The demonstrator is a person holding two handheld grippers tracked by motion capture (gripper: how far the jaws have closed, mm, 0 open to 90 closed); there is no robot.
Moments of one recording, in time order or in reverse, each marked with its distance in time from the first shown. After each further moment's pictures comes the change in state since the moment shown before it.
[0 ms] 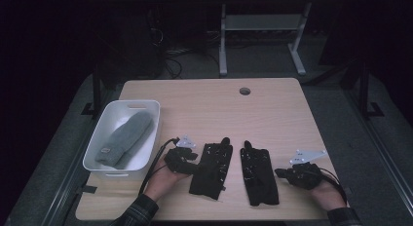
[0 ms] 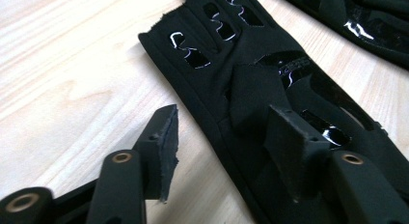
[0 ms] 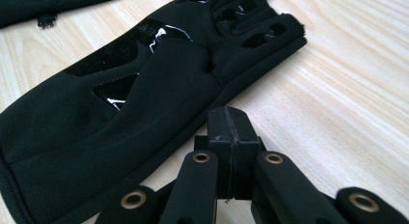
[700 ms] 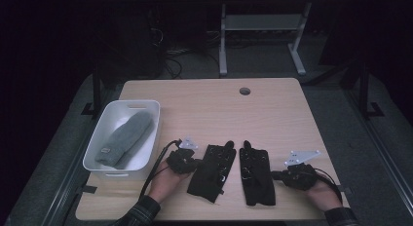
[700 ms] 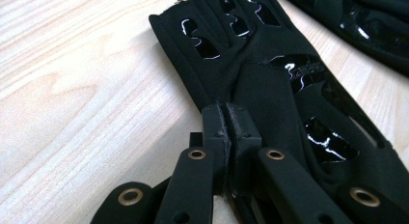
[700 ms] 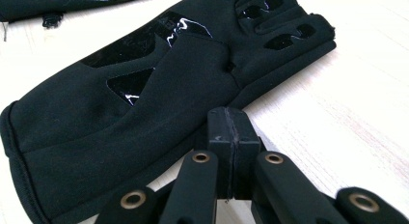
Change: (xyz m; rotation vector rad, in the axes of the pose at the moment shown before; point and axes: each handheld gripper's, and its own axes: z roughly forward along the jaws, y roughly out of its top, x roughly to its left) left arm -0.006 0.001 0.000 -0.010 0.006 -0.034; right arm 0.007 0.005 0.008 0.024 0.052 -0.008
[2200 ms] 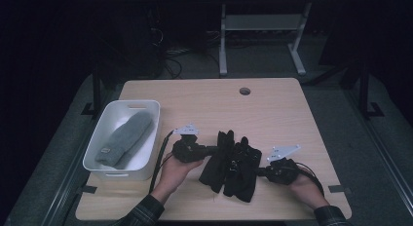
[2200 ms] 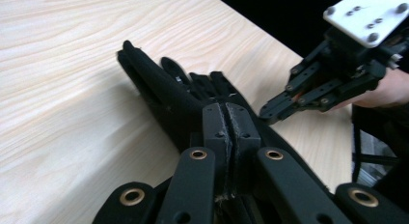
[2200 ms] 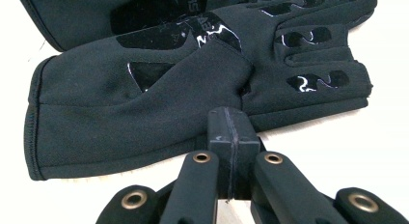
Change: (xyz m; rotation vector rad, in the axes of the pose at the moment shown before) left arm -0.011 0.042 -0.016 -0.263 -0.246 -0.087; right arm 0.014 0.033 0.031 -0.010 0.062 -0.048
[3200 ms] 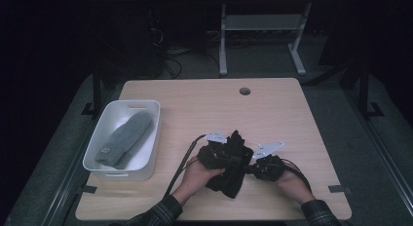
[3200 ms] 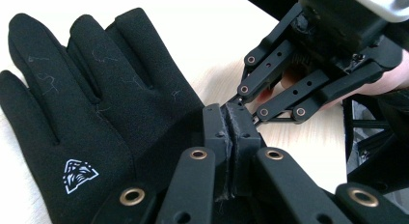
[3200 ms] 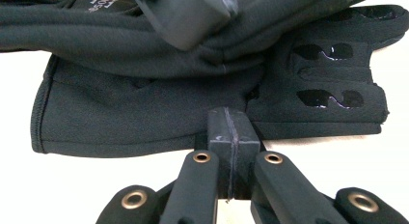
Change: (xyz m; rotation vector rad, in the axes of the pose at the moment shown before) left arm -0.023 -0.003 0.067 0.124 -0.081 0.051; right arm 0.010 0.024 0.025 0.005 0.019 -0.062
